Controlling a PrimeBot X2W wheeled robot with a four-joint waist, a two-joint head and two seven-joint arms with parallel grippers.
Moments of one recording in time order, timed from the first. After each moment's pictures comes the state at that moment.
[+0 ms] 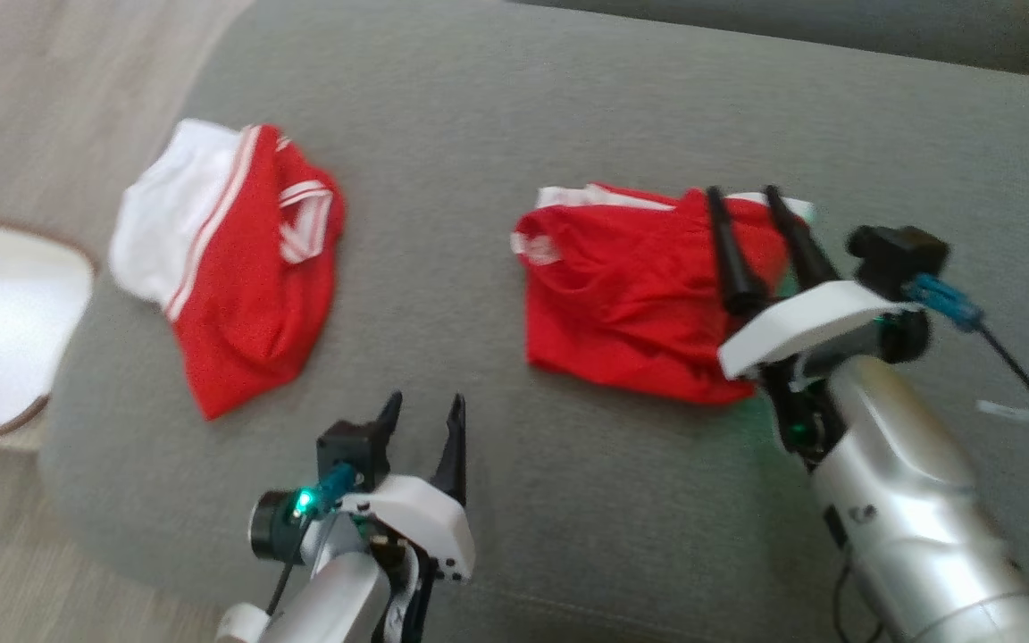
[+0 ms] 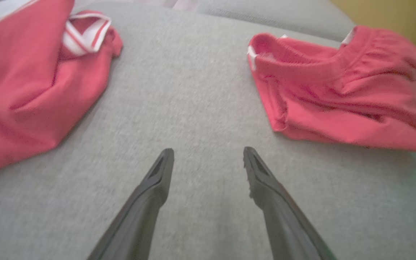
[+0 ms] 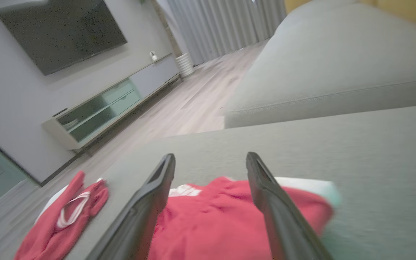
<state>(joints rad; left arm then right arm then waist) -0.26 0.04 -0.63 0.55 -0.47 0.23 -0.26 -0.60 -0.08 0.38 0.76 0.57 0.12 -0.24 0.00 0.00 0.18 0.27</state>
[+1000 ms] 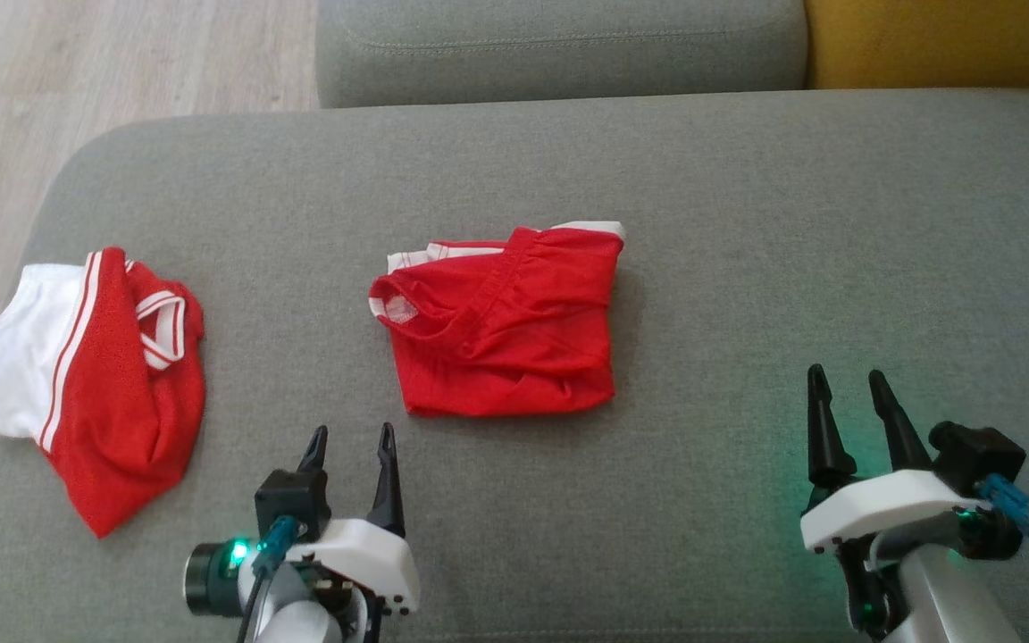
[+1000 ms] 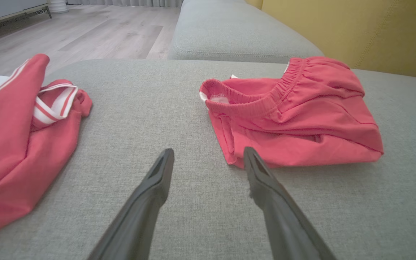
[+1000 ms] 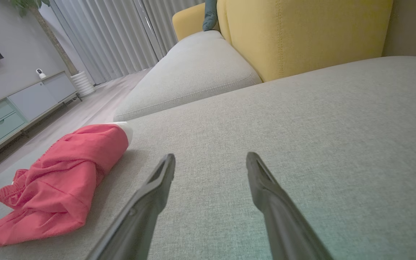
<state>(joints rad) -0.10 0.04 -0.41 0.43 -0.26 0.25 -0.26 -0.17 -0.05 0.02 0.56 0.29 0.12 -0.25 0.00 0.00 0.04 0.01</state>
